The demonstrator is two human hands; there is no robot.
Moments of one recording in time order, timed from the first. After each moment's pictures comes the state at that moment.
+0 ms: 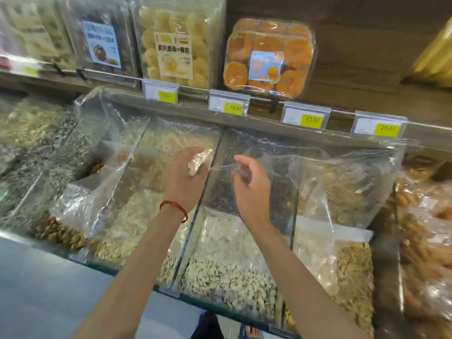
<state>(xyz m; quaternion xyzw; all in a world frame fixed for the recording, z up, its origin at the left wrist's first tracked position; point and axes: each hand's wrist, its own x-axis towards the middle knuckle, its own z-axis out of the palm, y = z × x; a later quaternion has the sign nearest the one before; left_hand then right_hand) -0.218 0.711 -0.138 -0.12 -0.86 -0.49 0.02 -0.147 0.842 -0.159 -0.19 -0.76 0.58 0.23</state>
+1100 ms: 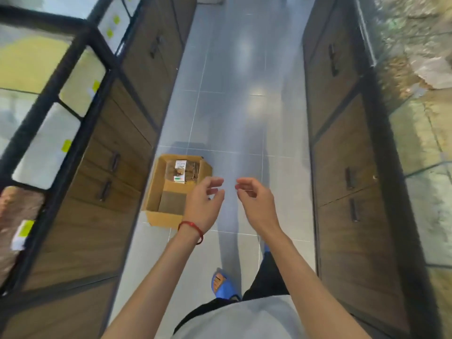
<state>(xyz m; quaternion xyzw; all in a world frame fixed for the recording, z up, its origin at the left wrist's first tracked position) 0.536 0.455 -0.246 0.52 -0.65 -0.52 0.19 0.413 0.528 -0.268 0.27 -0.74 0.48 -0.38</state>
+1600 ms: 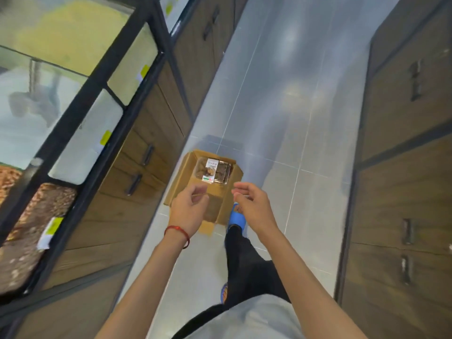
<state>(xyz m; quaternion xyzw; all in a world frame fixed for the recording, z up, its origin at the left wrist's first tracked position) 0.638 0.282 -0.298 0.65 -0.56 -0.48 0.19 0.480 0.329 -0.325 0.28 -0.72 0.38 -0.50</state>
